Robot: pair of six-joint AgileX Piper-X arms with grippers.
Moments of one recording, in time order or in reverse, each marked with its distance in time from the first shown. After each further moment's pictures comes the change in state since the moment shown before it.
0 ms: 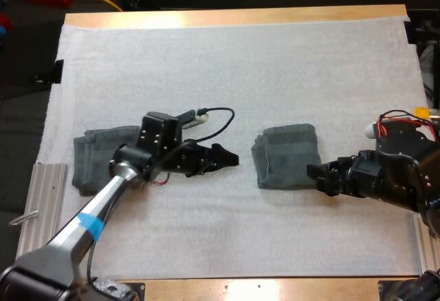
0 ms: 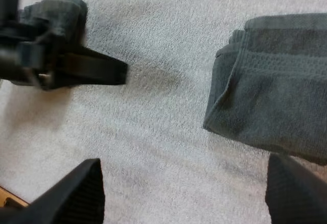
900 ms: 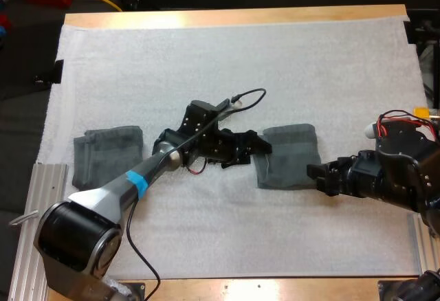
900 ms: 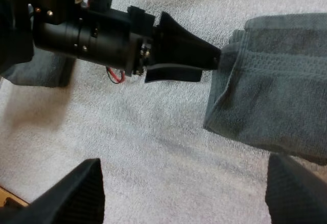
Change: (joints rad) left arm -0.126 0.300 -0.182 -0.161 -0.007 -0.230; right arm 0.000 0.000 0.000 0.000 0.000 0.000
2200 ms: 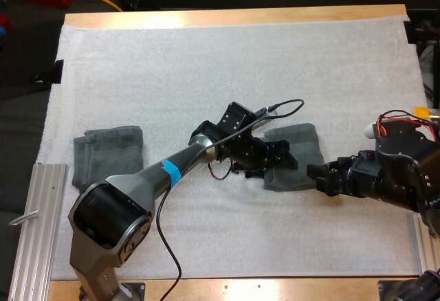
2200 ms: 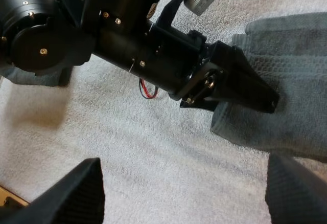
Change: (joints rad) left arm -0.141 0.145 -0.180 0.159 0.021 -0.039; right arm 0.000 0.000 0.000 0.000 0.000 0.000
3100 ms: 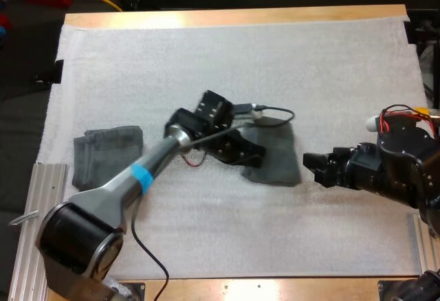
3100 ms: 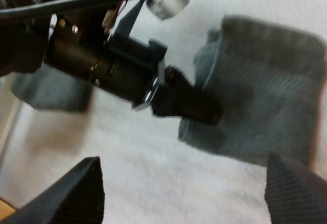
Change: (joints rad) left arm 0.154 -0.192 -0.001 0.374 -0.135 0.568; right arm 0.000 0.000 0.000 -0.123 -0.002 0.038
